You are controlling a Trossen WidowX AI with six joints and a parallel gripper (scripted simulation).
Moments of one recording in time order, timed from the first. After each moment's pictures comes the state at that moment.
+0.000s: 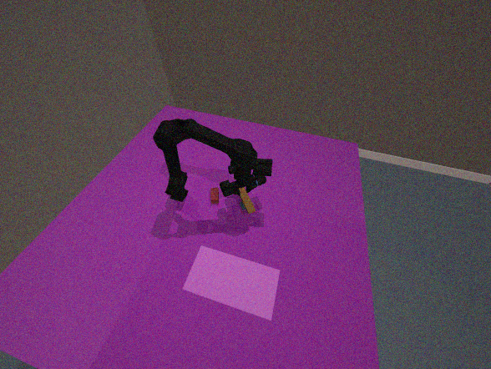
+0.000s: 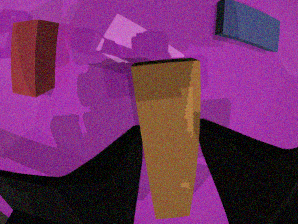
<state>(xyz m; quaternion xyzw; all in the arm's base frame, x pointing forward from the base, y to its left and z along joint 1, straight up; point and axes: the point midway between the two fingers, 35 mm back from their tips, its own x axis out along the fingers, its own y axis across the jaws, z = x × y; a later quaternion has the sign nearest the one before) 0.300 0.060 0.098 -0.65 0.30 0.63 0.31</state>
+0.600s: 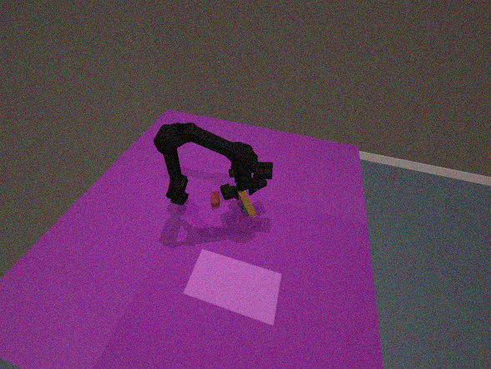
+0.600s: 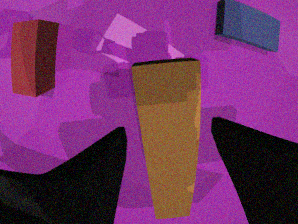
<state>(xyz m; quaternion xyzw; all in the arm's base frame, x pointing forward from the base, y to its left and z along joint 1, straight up) 0.300 0.060 0.098 -0.65 0.30 0.63 0.31</state>
